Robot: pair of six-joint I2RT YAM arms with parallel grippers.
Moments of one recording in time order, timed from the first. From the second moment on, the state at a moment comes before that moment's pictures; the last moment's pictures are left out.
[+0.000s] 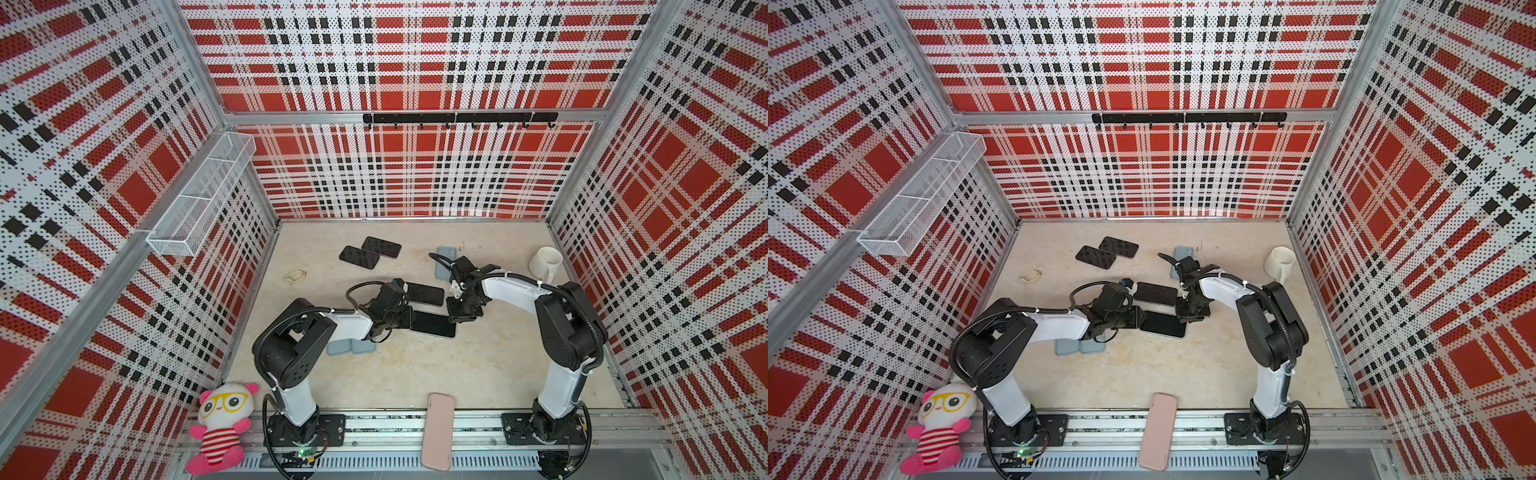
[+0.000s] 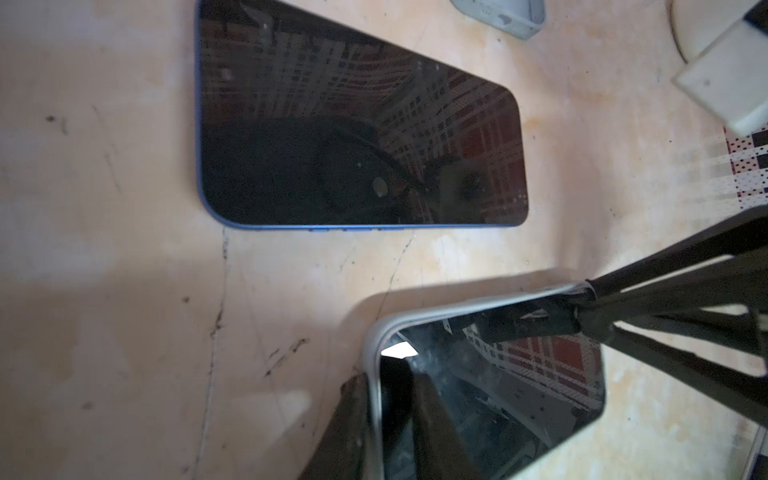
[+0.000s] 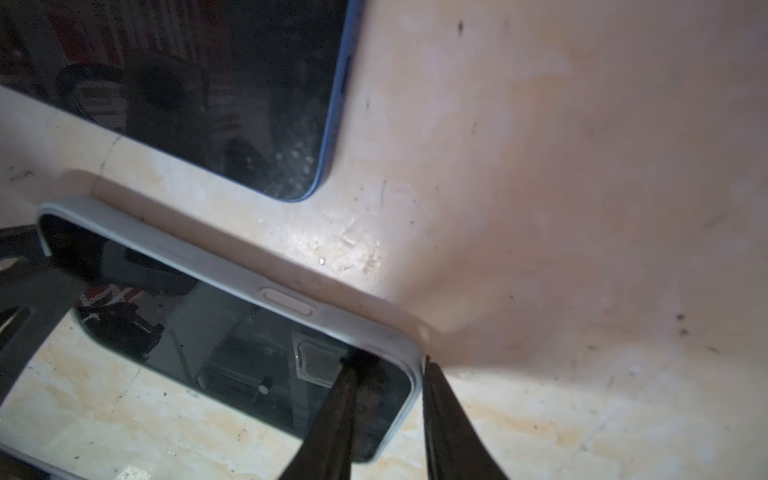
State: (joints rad) left arm -0.67 1.77 0.79 0.16 0.17 -0.58; right arm 0.49 1.86 1.20 -0.77 -0.20 0.36
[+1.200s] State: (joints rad) left arm -0.46 1.26 0.71 -0.13 0.09 -0.51; right arm 0.62 1.73 1.29 -0.87 -0.16 -0.47
